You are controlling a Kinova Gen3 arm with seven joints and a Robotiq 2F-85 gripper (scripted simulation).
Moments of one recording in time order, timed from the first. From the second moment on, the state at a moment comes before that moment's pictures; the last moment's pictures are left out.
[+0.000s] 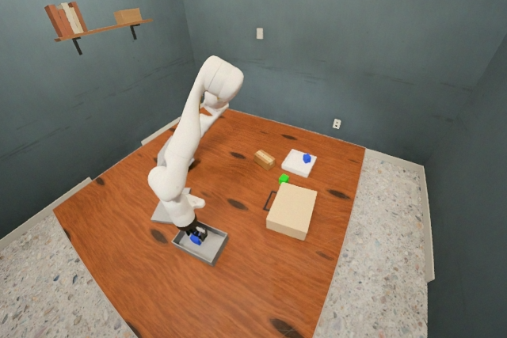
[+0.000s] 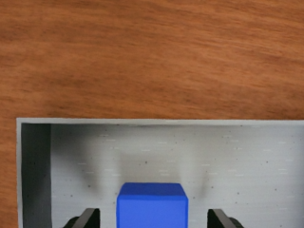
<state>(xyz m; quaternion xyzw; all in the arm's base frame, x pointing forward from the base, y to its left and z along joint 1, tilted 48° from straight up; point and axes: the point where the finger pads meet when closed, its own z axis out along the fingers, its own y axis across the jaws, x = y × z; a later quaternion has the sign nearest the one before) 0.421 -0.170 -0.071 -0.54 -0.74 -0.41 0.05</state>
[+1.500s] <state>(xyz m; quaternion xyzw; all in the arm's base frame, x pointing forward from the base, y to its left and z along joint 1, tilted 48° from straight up) 0.421 -0.171 -0.071 -0.54 -0.74 -0.41 0.05</state>
